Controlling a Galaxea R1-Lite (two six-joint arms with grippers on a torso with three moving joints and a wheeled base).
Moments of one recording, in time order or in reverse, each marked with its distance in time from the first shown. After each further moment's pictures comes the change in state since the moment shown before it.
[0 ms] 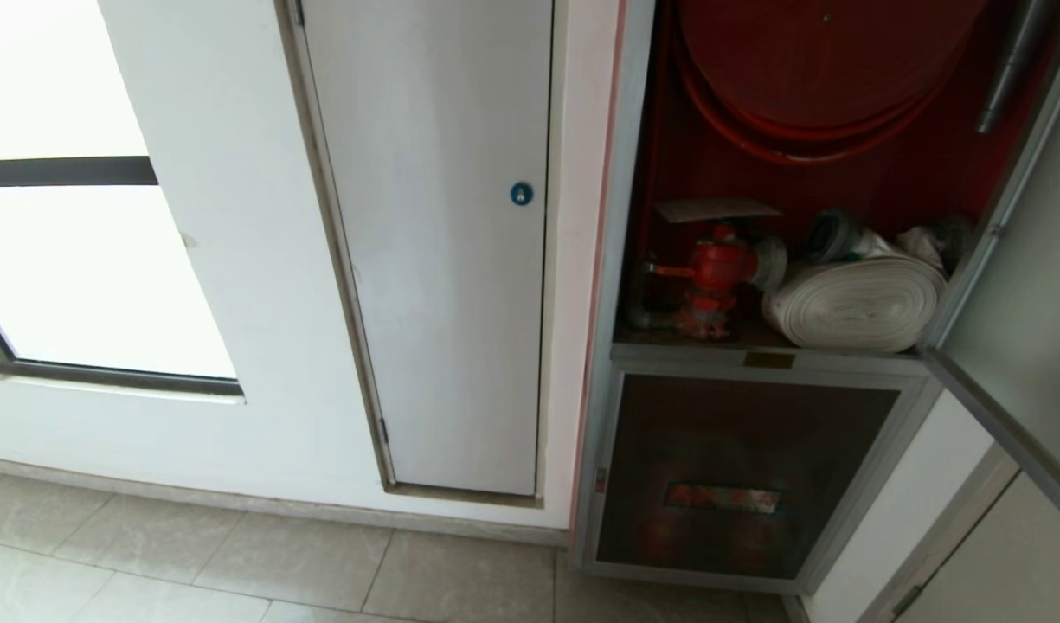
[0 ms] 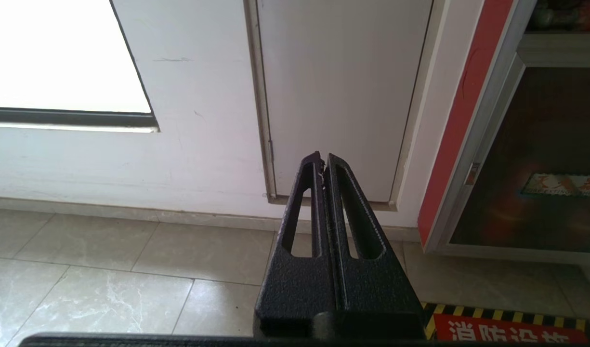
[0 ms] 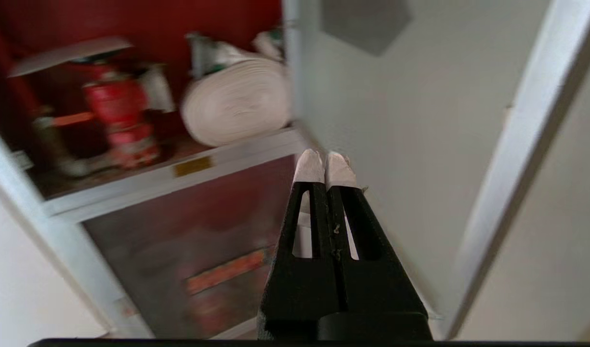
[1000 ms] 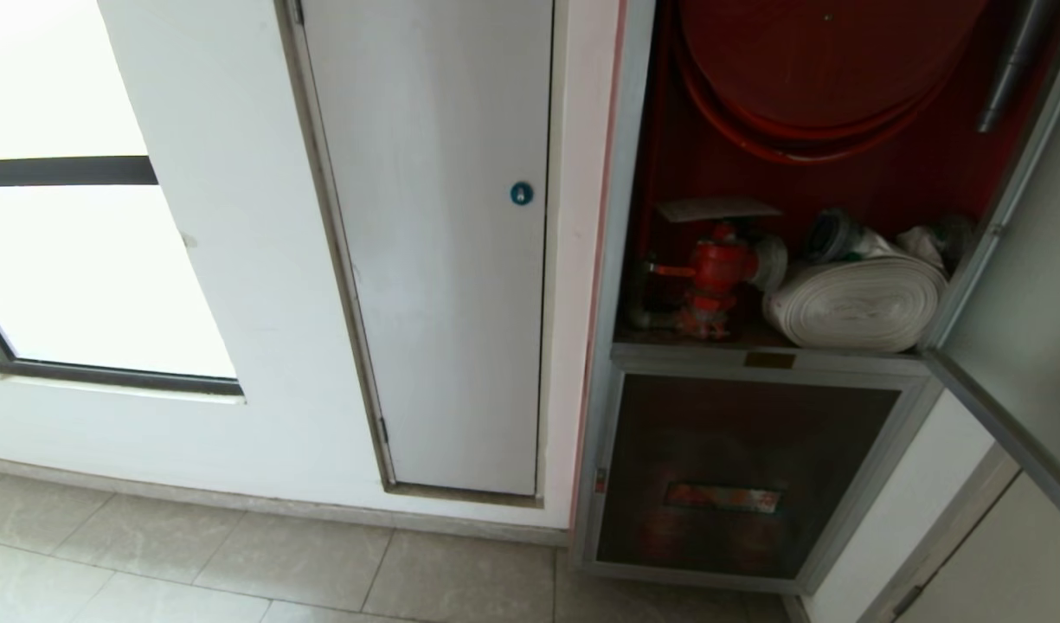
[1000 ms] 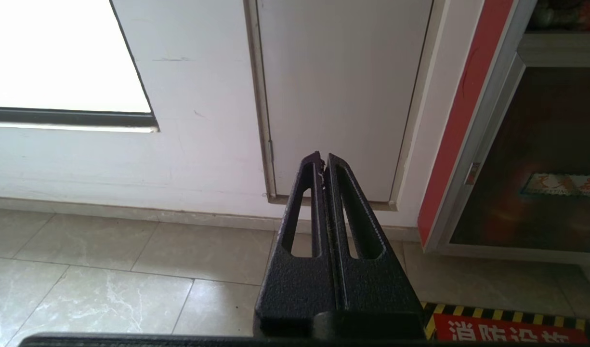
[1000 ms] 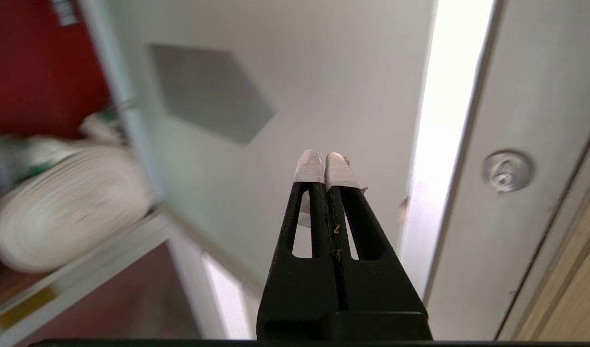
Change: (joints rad) left arm 0.000 0.000 0.000 0.000 0.000 -0.001; right arm -0.280 0.408 -0.024 -0.536 -0.218 -0.140
